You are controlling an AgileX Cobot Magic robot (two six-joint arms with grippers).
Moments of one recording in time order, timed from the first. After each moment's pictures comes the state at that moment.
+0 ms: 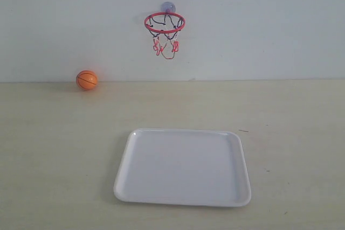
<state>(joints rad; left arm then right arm) -0.06 0.00 0.00 -0.08 0.31 0.01 0.10 0.01 0.00 0.06 0.34 0.07</state>
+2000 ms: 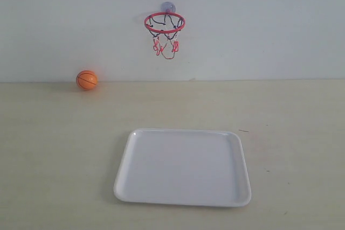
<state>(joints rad) -0.06 0.00 0.00 -0.08 0.31 0.01 0.16 0.00 0.00 0.05 0.35 0.01</state>
